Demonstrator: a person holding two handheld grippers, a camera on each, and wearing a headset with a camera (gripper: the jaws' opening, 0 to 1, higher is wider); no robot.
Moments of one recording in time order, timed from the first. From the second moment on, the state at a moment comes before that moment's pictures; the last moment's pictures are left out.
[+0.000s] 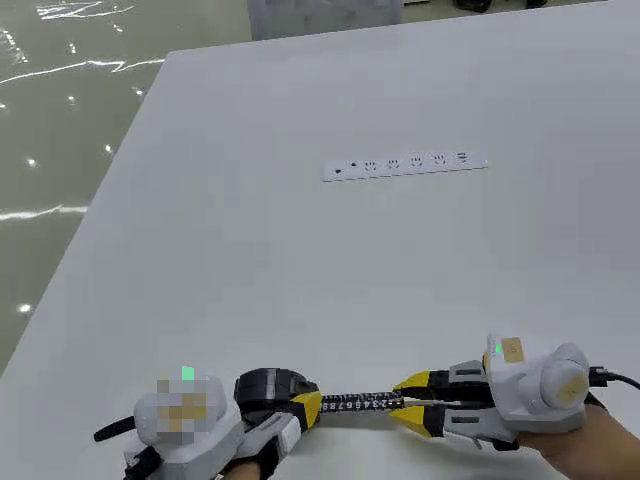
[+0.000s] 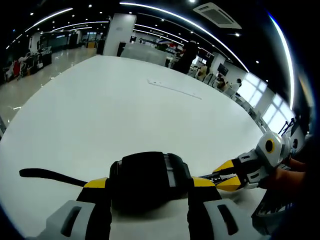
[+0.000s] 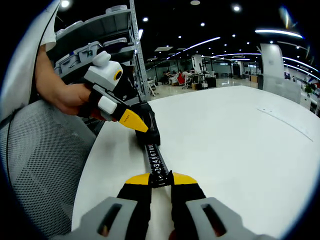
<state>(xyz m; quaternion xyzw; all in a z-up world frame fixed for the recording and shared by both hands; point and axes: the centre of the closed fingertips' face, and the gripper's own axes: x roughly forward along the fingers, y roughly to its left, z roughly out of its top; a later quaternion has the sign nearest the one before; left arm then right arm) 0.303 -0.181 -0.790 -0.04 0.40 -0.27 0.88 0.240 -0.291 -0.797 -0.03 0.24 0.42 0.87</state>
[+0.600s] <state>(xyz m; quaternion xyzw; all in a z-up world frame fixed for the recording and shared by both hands) 0.304 -0.179 -0.789 -0.05 0.39 -0.28 0.87 0.251 -0.267 -0.801 -0.02 0.24 0.44 0.87</state>
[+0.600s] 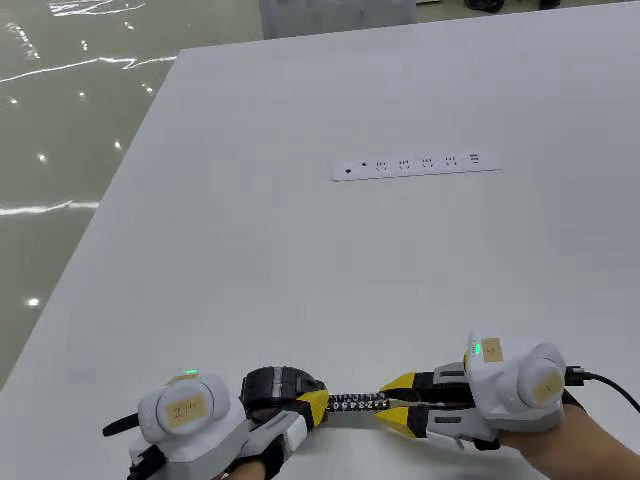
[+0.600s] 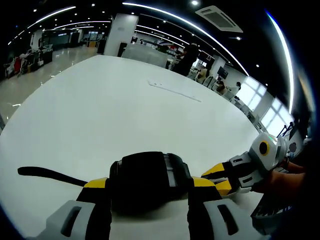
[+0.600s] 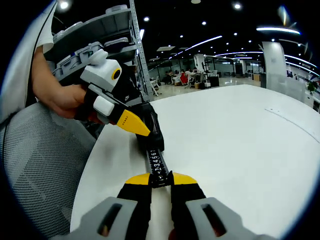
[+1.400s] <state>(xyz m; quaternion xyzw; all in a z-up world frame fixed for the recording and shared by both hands) 0.304 -0.178 -0.789 -0.07 0.40 -0.28 0.87 0.263 -0.246 -0.803 -0.01 0.24 0.45 0.86</state>
